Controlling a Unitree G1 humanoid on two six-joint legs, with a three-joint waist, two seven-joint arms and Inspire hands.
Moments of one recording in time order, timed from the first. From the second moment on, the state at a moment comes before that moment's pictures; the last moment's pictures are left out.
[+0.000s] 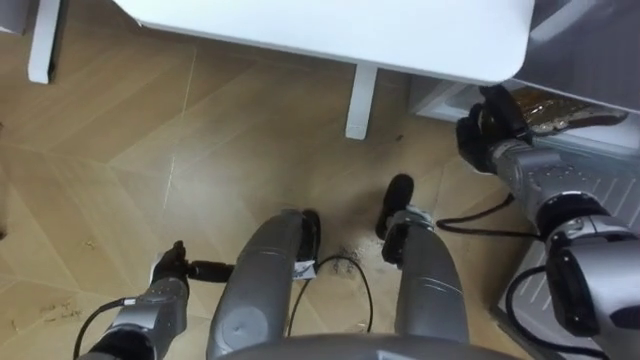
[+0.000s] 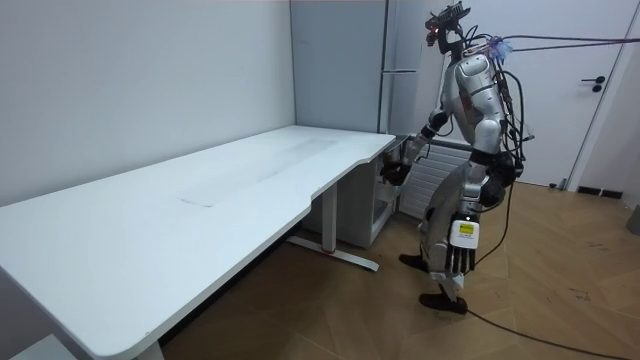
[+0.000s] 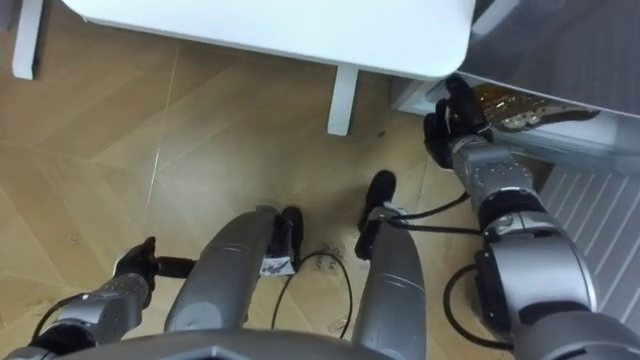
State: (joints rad) left arm 0.01 0.32 -0.38 0.86 -0.51 0.17 0.28; right arm -0.53 -0.35 0.07 1.13 1.66 0.09 -0.23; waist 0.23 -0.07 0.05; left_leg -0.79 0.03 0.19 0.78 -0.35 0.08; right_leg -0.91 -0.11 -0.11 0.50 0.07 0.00
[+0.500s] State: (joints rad) left arm 0.02 0.32 -0.37 0.84 -0.51 0.17 0.28; right arm -0.55 -0.38 0.10 1.13 1.60 0.13 -0.17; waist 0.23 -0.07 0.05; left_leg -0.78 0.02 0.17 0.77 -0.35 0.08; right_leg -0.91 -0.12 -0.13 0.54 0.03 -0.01
